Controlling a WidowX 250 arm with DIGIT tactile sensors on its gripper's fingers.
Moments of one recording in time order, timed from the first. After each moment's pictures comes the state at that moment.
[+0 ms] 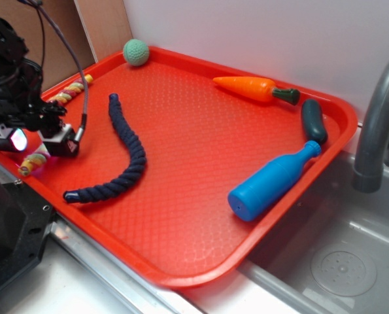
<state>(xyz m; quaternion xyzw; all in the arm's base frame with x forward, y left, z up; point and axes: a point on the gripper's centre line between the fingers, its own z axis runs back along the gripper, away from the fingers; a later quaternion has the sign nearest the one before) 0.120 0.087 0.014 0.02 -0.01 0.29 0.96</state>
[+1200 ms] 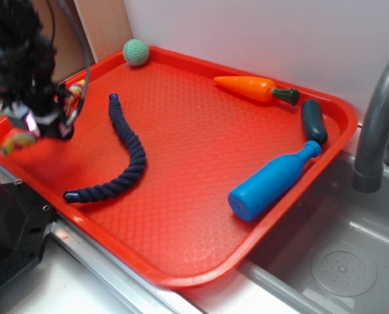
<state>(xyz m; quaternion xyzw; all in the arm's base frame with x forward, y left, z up) 0.141 0.042 0.076 0.03 -0.03 0.16 0.99</state>
